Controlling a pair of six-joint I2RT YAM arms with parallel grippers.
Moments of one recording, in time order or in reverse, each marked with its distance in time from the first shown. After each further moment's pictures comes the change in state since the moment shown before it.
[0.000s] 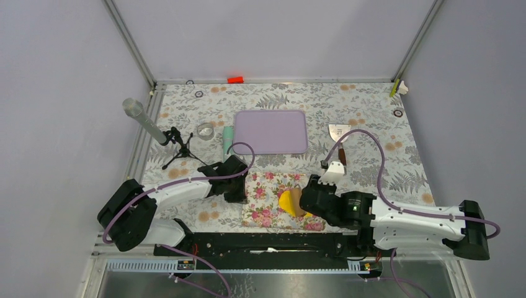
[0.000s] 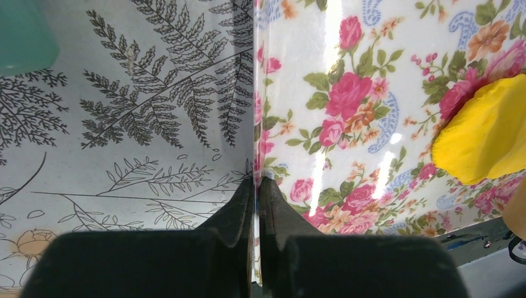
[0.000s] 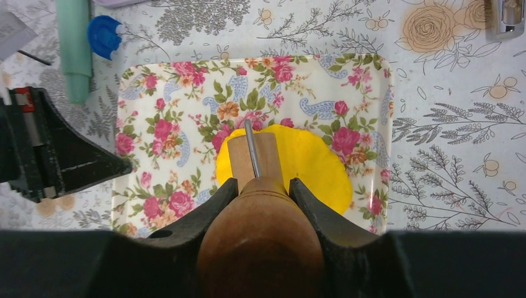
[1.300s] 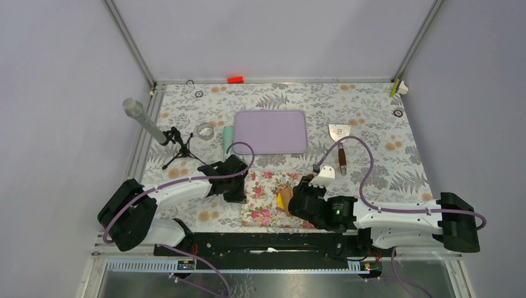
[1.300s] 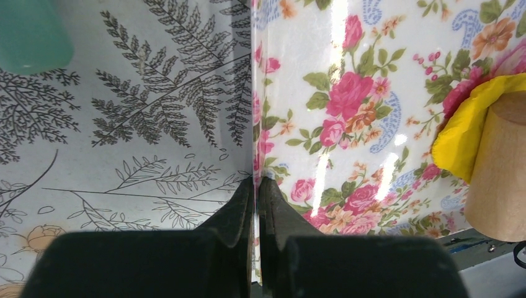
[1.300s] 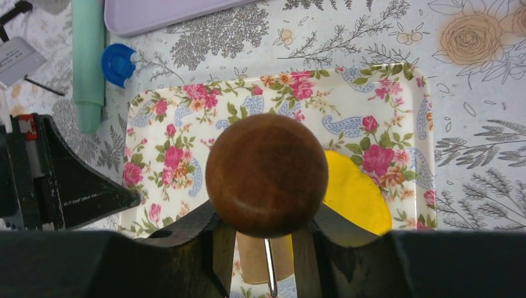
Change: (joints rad) left arm 0.004 0.004 0.010 -0.022 -0.015 0.003; right arm 0.034 0.173 -0.103 0.299 0.137 0.058
